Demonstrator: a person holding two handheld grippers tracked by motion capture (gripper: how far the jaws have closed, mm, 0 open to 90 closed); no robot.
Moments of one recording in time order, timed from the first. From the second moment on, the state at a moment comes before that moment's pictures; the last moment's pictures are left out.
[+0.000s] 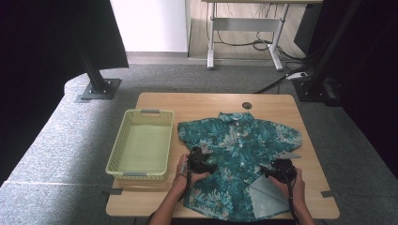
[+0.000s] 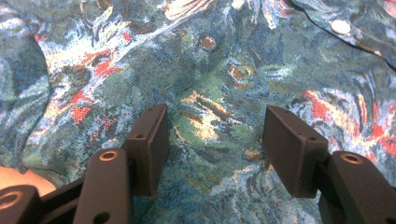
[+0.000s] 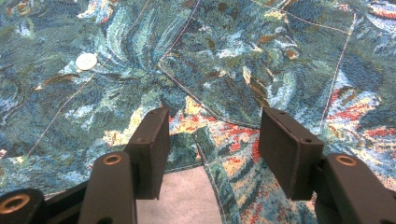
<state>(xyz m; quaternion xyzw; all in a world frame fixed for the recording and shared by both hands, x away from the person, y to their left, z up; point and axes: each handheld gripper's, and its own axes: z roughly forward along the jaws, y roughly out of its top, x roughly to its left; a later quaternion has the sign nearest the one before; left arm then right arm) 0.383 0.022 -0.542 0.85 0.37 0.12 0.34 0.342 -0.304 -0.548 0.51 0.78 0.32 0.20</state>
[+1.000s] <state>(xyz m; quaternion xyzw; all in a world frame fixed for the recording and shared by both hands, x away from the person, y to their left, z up) 0.365 0.024 -0.545 0.86 0.36 0.13 0.35 0.228 -0.277 -0.520 0.30 0.87 0.37 0.09</state>
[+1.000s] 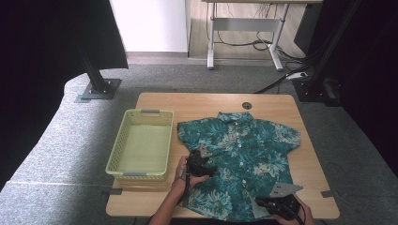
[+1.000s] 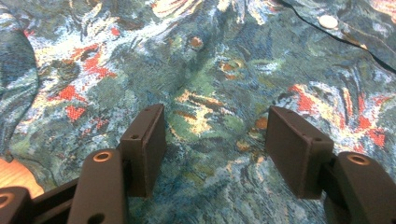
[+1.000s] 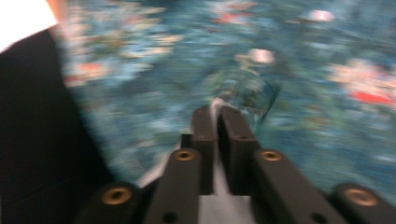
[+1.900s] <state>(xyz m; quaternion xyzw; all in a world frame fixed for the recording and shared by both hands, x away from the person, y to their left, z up) 0.338 0.027 -0.548 0.86 0.34 0.15 0.36 0.286 -0.306 -0.556 0.48 0.77 0.35 0.21</state>
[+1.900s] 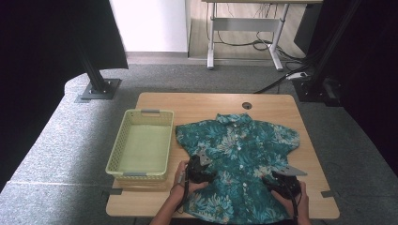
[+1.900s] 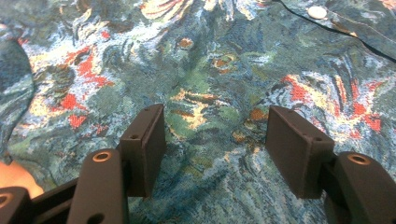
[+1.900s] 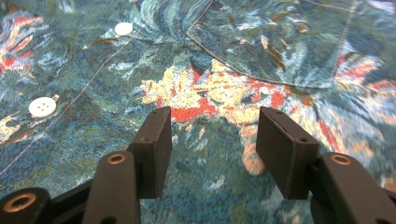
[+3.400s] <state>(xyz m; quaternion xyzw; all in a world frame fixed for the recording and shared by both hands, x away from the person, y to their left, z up) 0.285 0.022 -0.554 0.85 0.33 0.15 0.38 0.256 -0.297 -0.555 0.48 0.78 0.35 0.21</state>
